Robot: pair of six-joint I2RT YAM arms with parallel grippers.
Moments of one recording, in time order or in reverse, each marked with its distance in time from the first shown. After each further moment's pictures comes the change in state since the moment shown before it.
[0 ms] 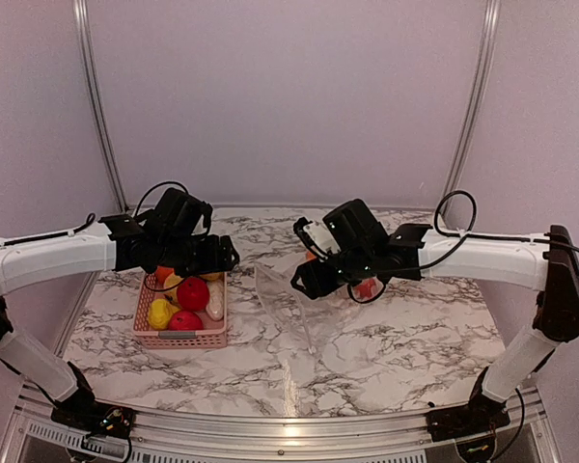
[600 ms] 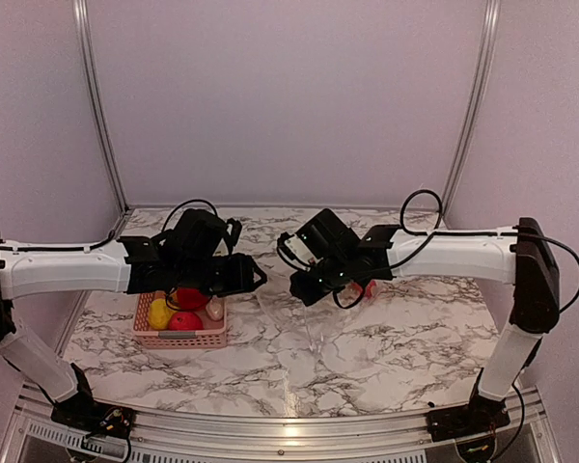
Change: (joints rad) left arm -0.160 0.029 -0.070 0.191 0.103 -0.122; right arm 0.050 0.159 0.126 -0.108 0.081 -0.014
